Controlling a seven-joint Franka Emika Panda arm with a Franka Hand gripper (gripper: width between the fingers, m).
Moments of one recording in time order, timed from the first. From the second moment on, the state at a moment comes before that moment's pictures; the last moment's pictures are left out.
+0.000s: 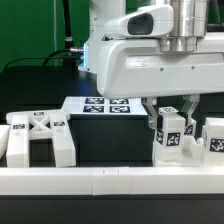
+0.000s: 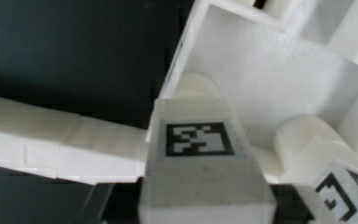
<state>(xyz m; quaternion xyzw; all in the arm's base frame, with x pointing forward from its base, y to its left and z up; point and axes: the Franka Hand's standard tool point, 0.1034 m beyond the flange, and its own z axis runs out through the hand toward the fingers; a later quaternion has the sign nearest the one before) 0.633 0.046 0.078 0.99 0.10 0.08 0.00</state>
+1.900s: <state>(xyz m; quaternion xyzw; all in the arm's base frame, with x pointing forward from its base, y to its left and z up) 0.634 0.049 0.078 0.90 -0.43 0.07 -0.05</state>
